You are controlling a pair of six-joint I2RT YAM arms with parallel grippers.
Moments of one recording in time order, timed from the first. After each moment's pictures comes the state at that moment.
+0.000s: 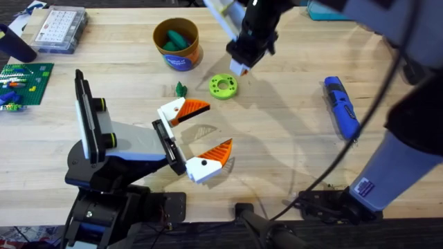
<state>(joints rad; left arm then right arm) -0.17 0.00 0.01 -0.08 0.92 -0.10 0.60 2.00 1.88 -1.33 -0.02 -0.21</state>
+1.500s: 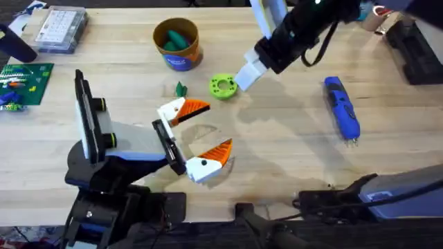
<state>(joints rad) -0.17 0.00 0.01 -0.08 0.92 -0.10 0.52 1.65 1.54 -1.17 -0.15 -0.16</state>
